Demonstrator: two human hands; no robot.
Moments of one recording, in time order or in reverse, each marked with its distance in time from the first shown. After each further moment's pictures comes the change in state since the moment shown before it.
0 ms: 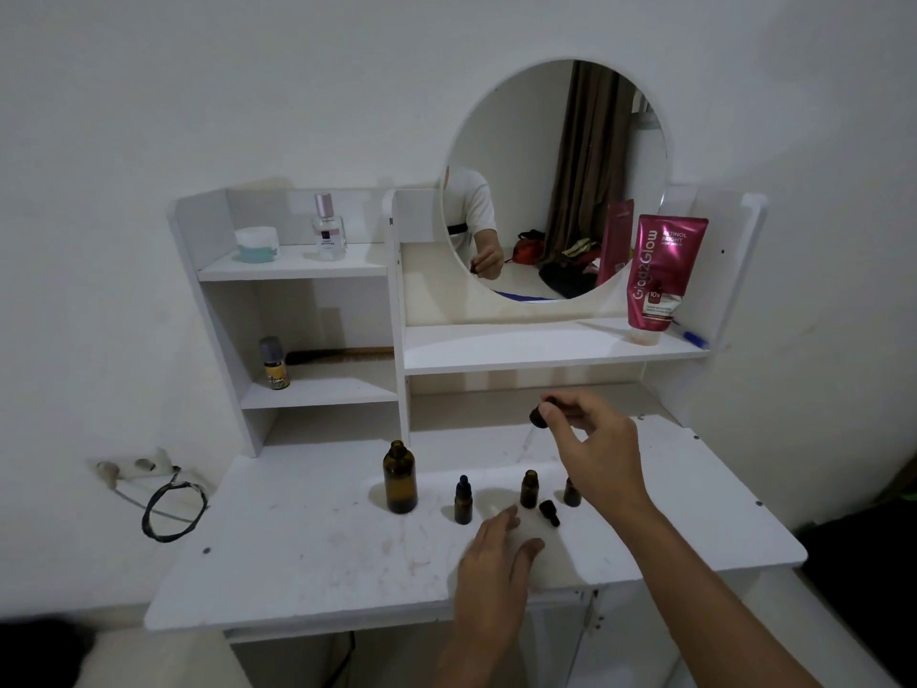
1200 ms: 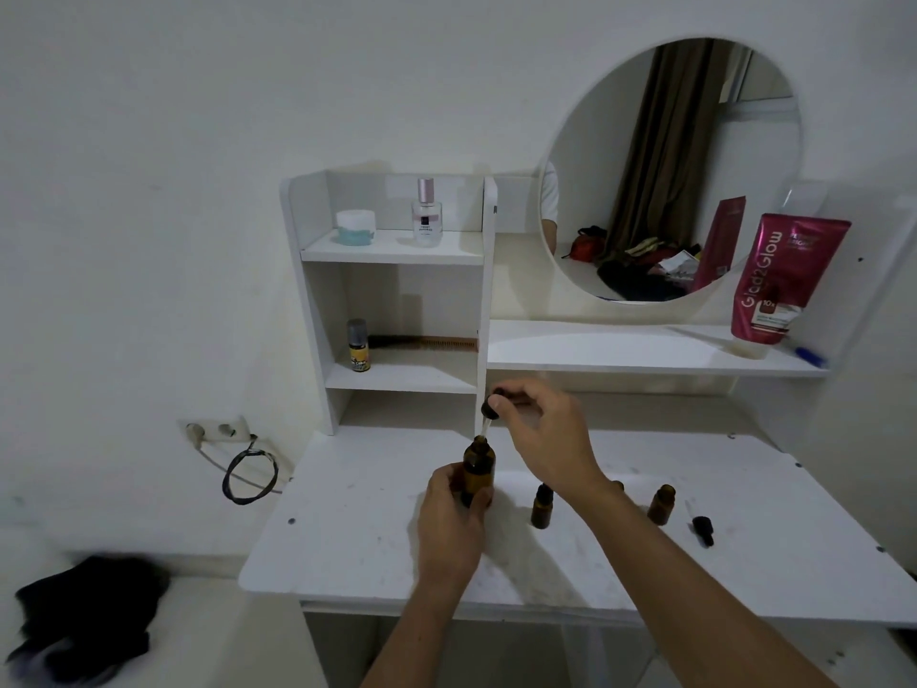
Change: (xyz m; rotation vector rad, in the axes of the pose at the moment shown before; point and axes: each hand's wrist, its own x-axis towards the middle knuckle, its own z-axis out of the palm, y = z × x) left_hand 0.053 -0.074 -0.106 -0.215 0.297 -0.158; right_hand 0.009 -0.044 0.135 0.104 -0.285 -0.090
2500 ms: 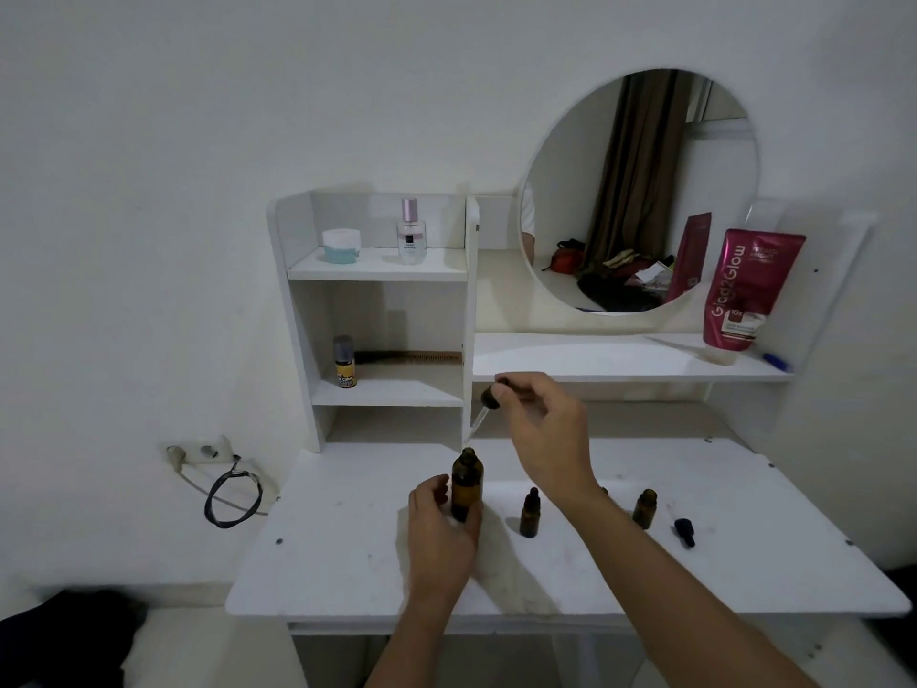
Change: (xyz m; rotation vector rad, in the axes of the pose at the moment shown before) left_hand 0.002 -0.004 0.000 0.043 0.042 0.006; right_hand -0.003 -0.026 -0.010 0.117 0.199 0.027
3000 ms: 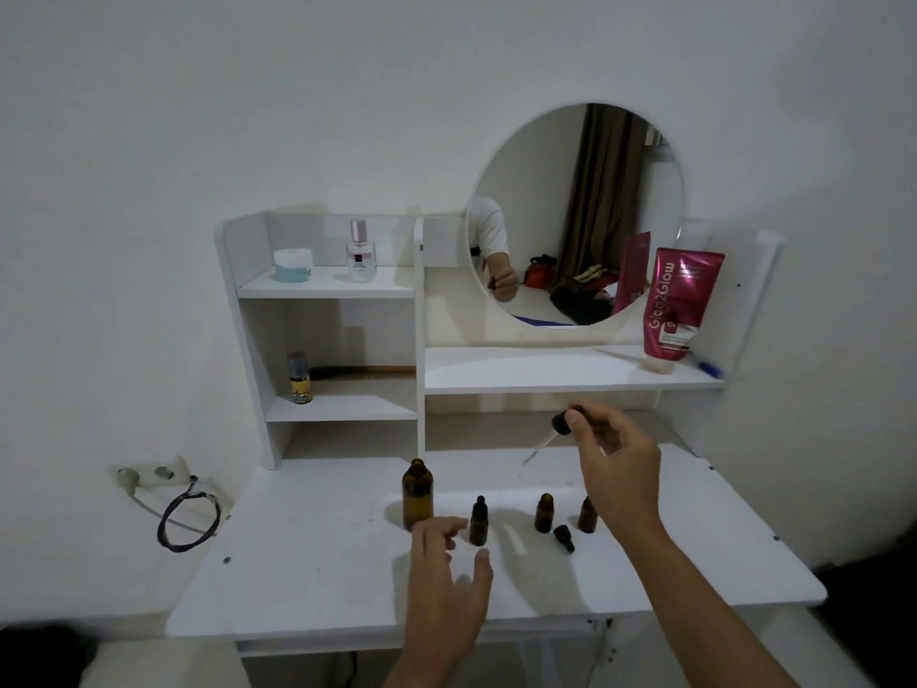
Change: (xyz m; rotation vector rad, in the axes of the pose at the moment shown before) left_hand -0.074 0.028 0.026 0.025 -0.068 0.343; right_hand -0.018 0.031 -0.121 -0.036 0.234 0.119
